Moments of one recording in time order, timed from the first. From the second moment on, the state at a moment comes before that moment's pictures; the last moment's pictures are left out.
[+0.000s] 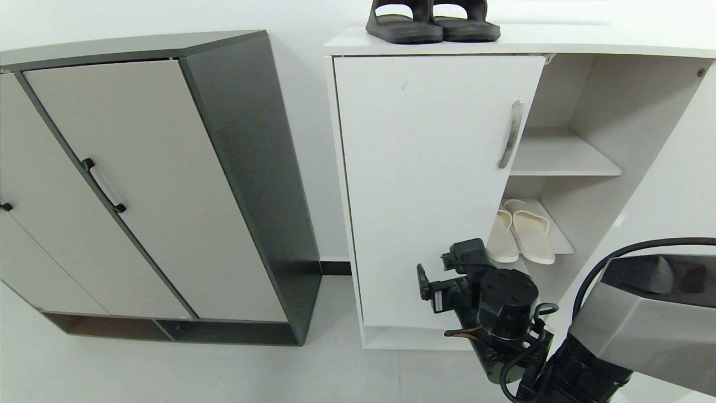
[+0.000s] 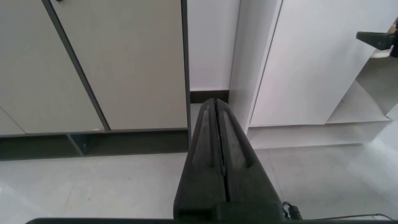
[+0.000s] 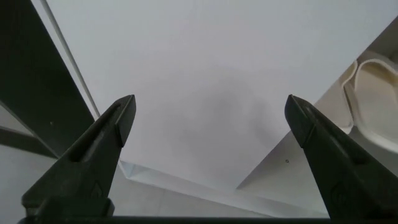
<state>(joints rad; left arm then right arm) 0.00 0.00 0.00 0.00 -0.04 0.00 0.77 2.18 -0.68 -1.48 -0.60 -0.08</state>
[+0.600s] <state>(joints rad) 0.00 0.00 0.00 0.00 -0.04 0.00 0.77 2.18 -0.68 -1.48 -0.60 -0.08</state>
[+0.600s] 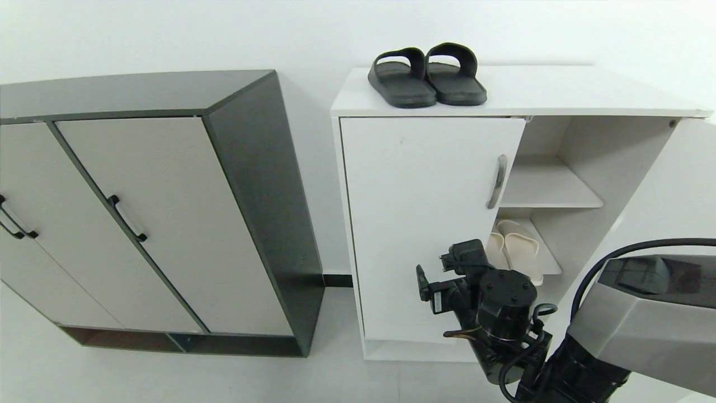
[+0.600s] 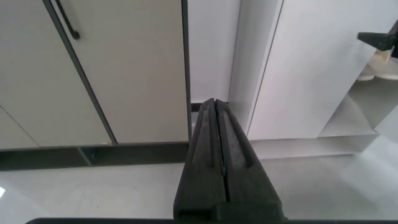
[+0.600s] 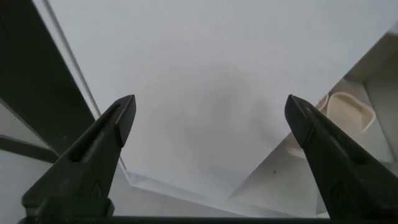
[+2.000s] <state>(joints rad) 0.00 0.00 0.00 0.00 -0.04 0.00 0.77 2.18 -0.67 -1.49 -0.60 -0.11</state>
